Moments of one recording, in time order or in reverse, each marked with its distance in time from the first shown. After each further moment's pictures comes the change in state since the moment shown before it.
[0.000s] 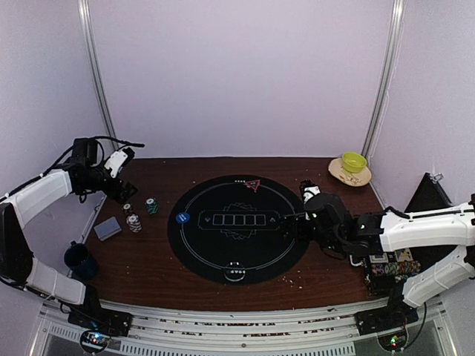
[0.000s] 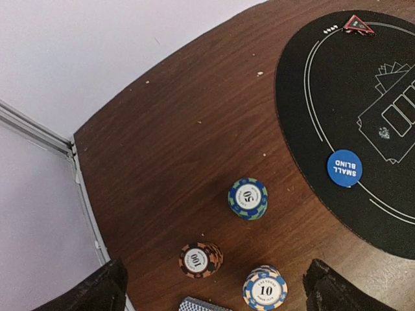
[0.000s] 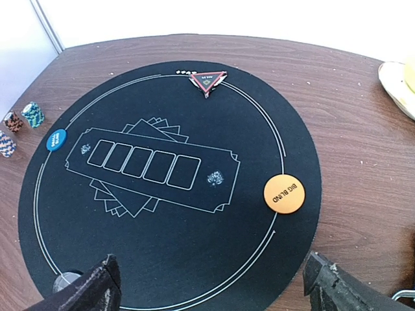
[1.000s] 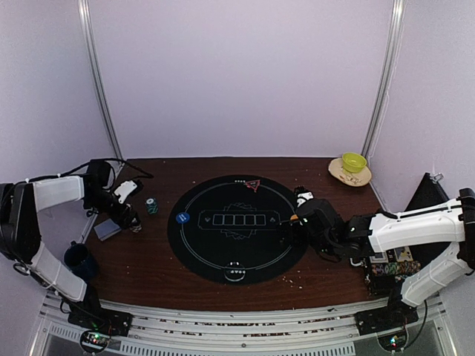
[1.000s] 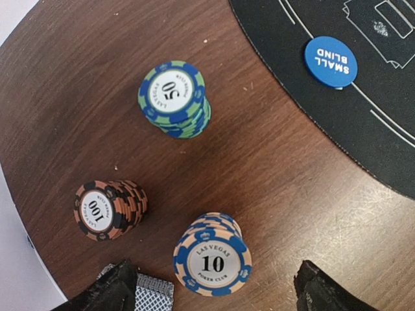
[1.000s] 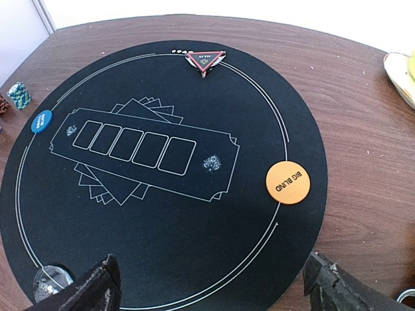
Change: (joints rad) left arm 0.018 0.162 -0.087 -0.116 0.004 0.056; right arm 0.001 0.087 0.000 0.023 -0.003 -0.006
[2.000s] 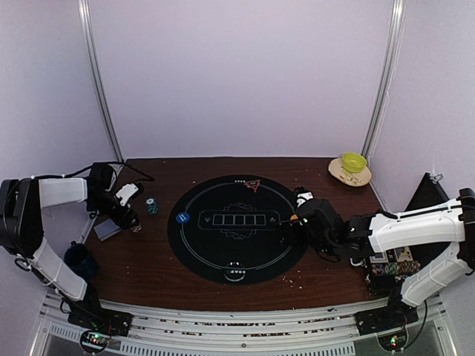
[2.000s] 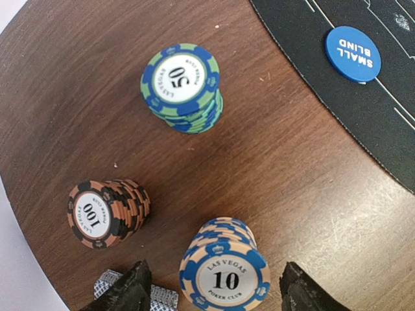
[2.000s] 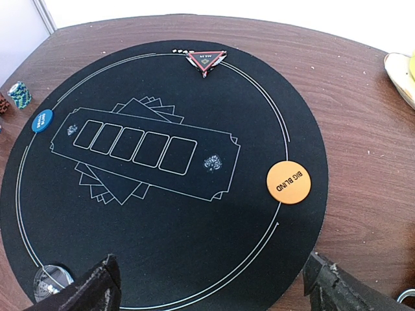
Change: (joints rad) left arm 0.000 0.047 -0.021 0.064 -0.035 -0.016; right arm 0.002 0.000 0.000 0.000 0.000 -0.002
